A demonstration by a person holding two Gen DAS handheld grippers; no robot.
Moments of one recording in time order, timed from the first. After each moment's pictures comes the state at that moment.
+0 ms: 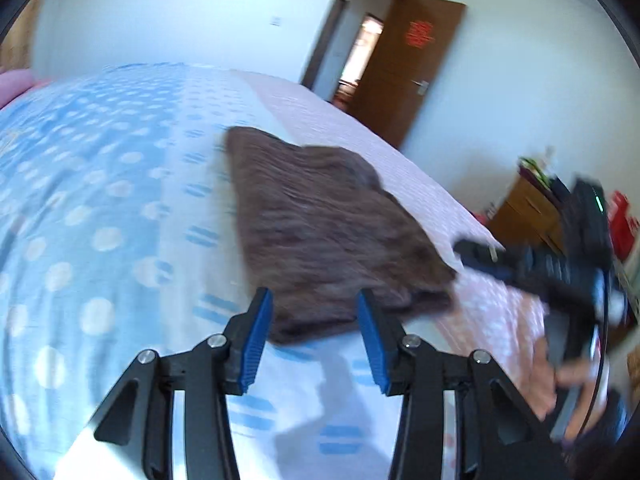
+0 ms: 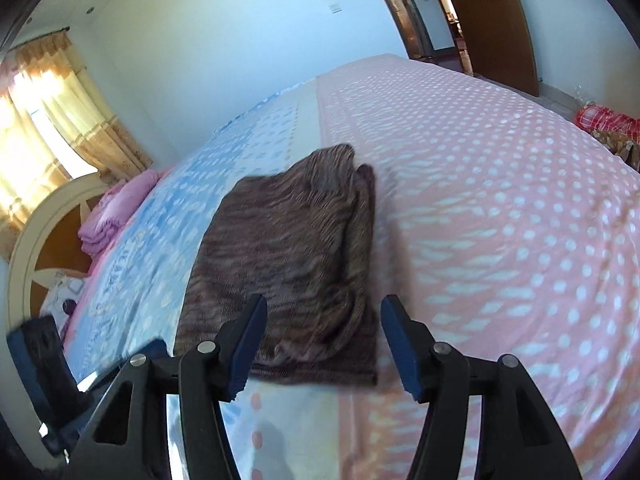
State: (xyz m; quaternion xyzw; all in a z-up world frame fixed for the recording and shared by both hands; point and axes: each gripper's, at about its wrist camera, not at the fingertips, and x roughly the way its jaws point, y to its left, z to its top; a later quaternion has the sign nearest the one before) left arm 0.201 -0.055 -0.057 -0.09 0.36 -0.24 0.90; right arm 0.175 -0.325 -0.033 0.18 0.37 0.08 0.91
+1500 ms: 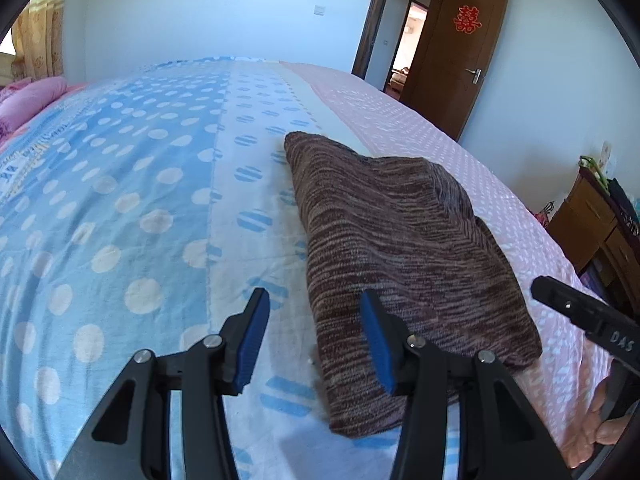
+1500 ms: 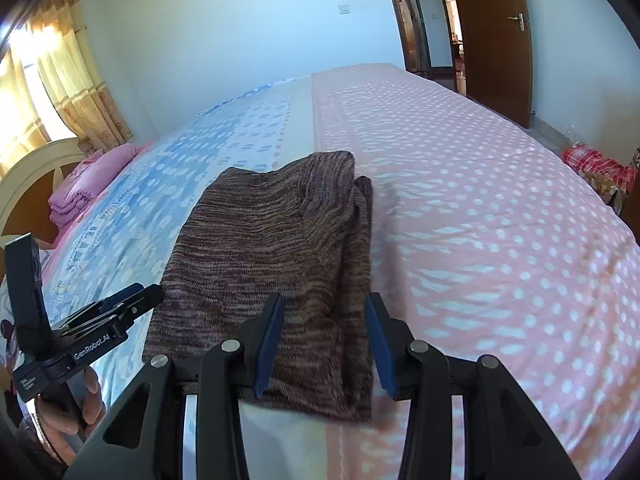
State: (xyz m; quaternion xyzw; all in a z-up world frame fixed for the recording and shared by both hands) left arm 0.261 -0.063 -0.065 -0.05 0.39 -0.14 0.91; right arm 0.205 -0.302 -0.029 0.10 0.37 0.05 0.92
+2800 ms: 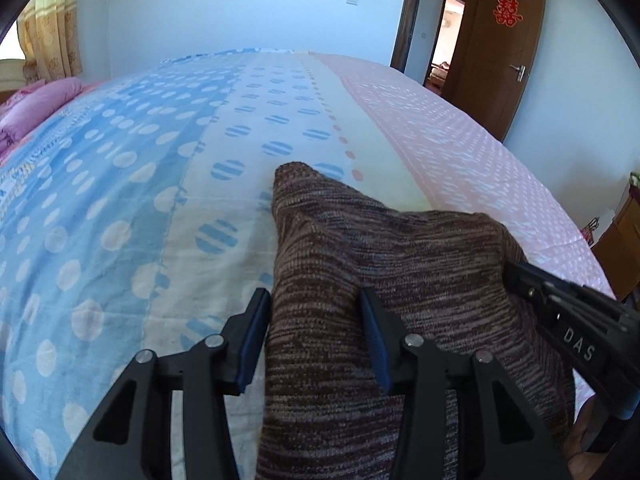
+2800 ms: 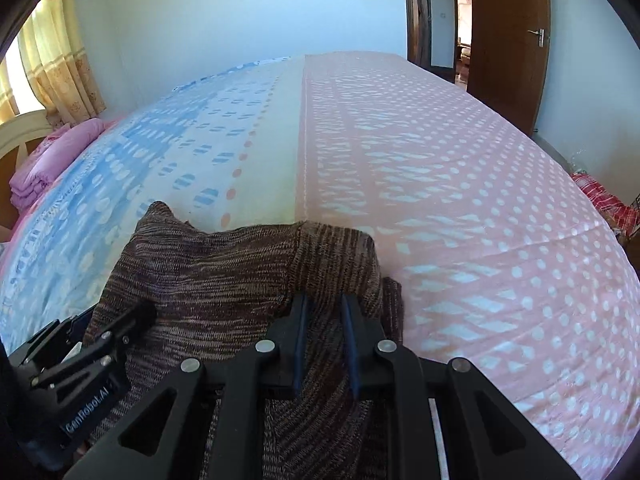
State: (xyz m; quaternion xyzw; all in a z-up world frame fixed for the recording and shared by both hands) left arm 0.367 -0.116 -0.078 -0.04 0.40 -0.06 0.91; right arm 0.371 -0.287 -0.053 0.03 0.41 0.02 0.91
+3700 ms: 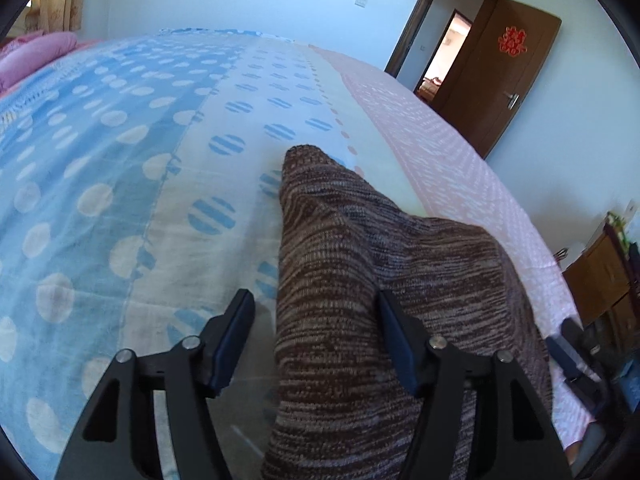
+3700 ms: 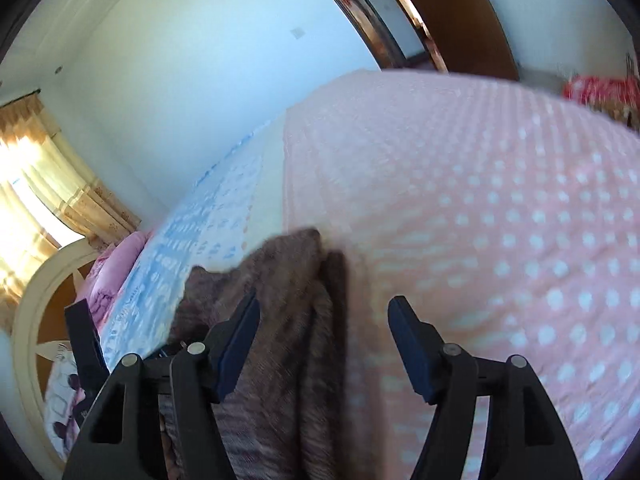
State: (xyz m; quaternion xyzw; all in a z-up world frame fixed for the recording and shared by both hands) left arm 0.375 -0.090 -0.092 -0.14 0.41 -0.11 0.89; right arm 0.293 -0.377 -0.067 0.28 0.35 0.06 0.89
